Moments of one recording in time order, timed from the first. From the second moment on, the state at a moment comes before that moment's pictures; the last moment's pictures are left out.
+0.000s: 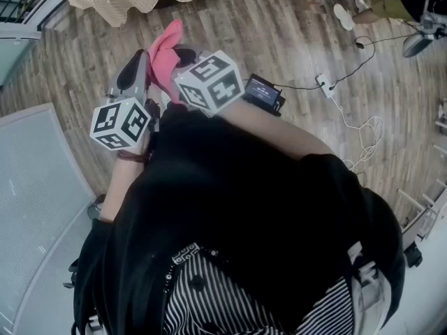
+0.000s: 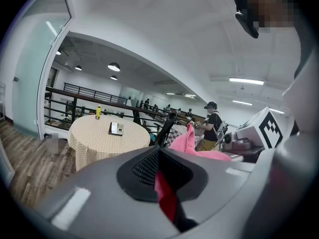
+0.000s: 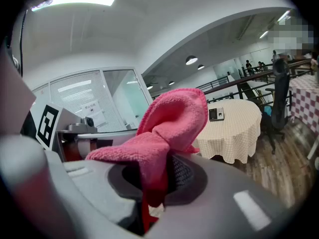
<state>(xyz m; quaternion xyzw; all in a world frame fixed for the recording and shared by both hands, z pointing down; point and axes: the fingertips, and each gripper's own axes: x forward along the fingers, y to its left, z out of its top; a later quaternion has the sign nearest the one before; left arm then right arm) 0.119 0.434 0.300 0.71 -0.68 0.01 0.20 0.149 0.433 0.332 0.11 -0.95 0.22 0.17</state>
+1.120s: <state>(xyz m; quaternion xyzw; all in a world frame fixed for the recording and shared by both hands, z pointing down) 0.114 0.423 0.295 0.69 -0.70 0.01 0.18 0.144 0.421 0.327 0.09 -0.96 0.21 0.17</state>
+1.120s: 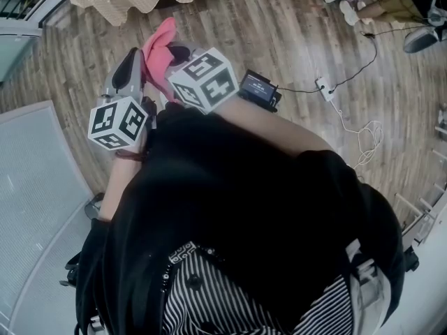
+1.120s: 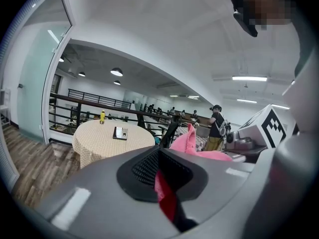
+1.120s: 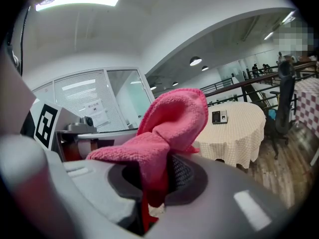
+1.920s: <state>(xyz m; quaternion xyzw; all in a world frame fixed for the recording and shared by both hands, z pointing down) 0.123 0.395 0.304 0.70 -0.68 0.02 0.19 0.149 0.394 0.340 0.10 -0.95 0.24 0.17</state>
